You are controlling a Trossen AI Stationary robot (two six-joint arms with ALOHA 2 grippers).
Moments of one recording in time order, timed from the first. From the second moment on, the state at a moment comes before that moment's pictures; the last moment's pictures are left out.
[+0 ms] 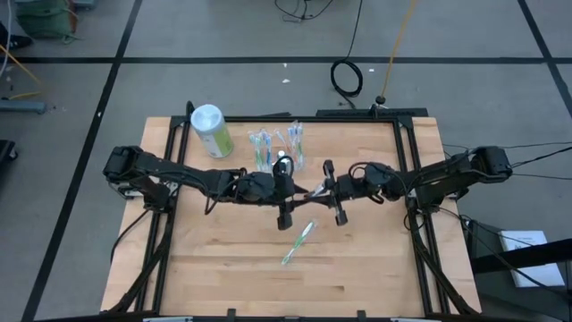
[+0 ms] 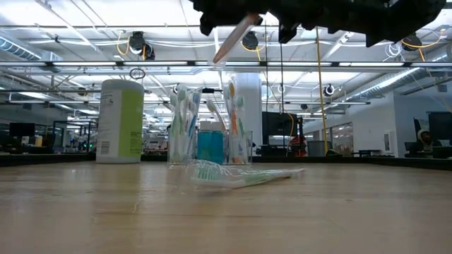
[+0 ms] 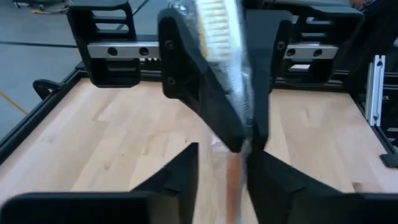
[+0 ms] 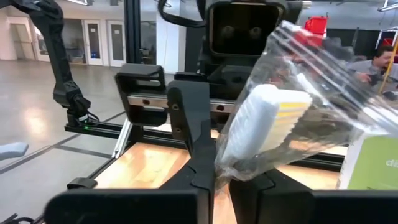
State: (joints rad) left arm -0.14 1.62 1.22 0.01 -0.21 -0.08; right arm 0.05 1.32 0.58 0.85 -0.18 -0.04
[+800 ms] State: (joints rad) left arm -0.16 1.59 1.22 -0.10 -0.32 -0.17; right arm 0.05 1.29 0.58 0.73 -0.05 -0.11
